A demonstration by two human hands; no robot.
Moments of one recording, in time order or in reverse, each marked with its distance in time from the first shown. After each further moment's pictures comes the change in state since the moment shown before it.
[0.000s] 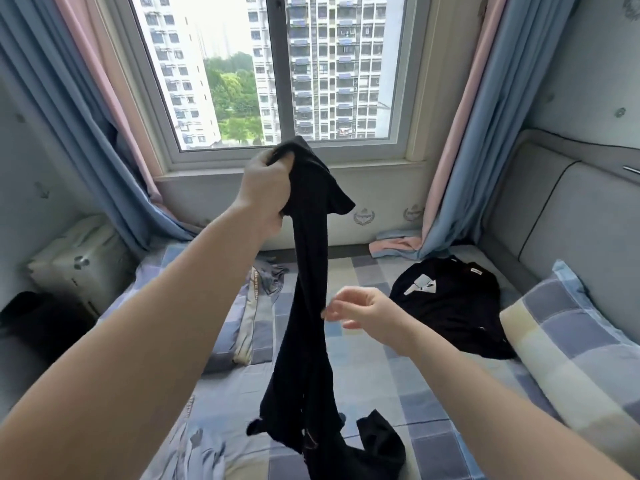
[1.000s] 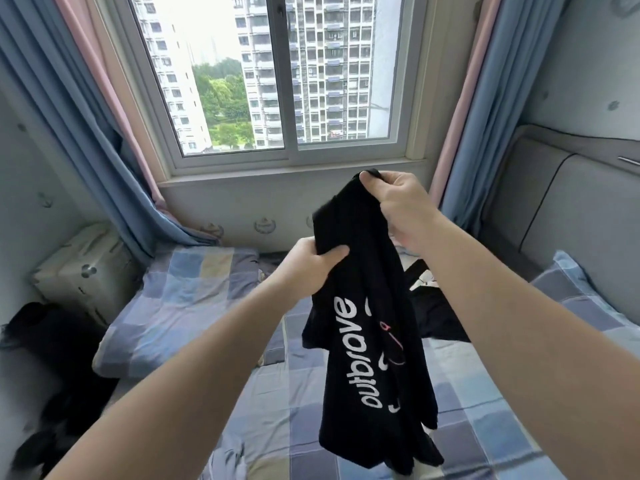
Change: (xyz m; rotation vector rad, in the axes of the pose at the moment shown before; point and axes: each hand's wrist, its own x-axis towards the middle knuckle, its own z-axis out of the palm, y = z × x) left_hand -0.056 -0.073 -0.050 0.459 -0.401 -0.096; right_hand 0.032 -0.141 -0.008 0.266 0.419 -0.292
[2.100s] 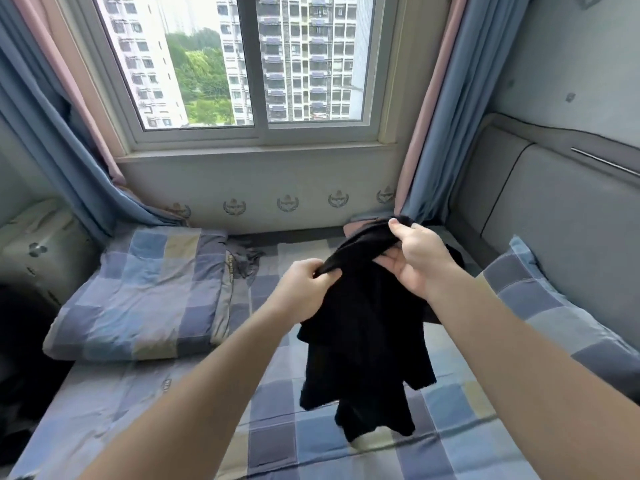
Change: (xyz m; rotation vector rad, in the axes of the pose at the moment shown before) left_hand -0.013 -0.036 0.100 0.112 -0.013 -0.015; right_hand -0.073 0.056 -0.096 0.347 0.277 0.376
